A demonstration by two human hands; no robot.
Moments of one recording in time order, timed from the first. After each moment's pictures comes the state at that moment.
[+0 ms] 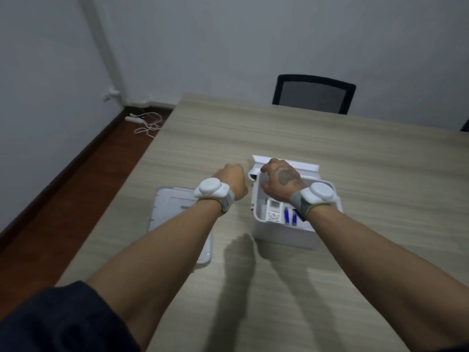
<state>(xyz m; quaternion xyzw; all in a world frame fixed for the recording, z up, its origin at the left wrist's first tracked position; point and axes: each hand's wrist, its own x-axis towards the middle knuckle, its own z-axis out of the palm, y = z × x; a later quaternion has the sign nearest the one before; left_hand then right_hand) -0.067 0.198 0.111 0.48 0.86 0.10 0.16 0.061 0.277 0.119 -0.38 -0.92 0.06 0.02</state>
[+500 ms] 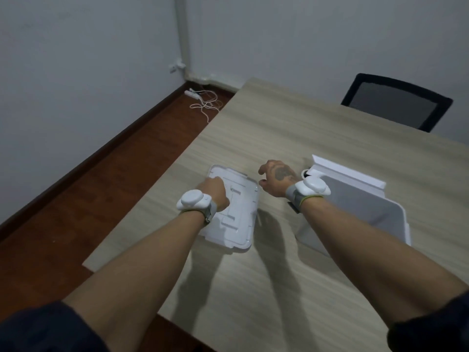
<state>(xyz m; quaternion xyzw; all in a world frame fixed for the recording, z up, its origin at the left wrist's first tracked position) -0.162 0.059 0.053 0.32 0.92 0.07 0.21 -0.068 0.228 0.072 -0.25 -0.96 0.09 -0.09</state>
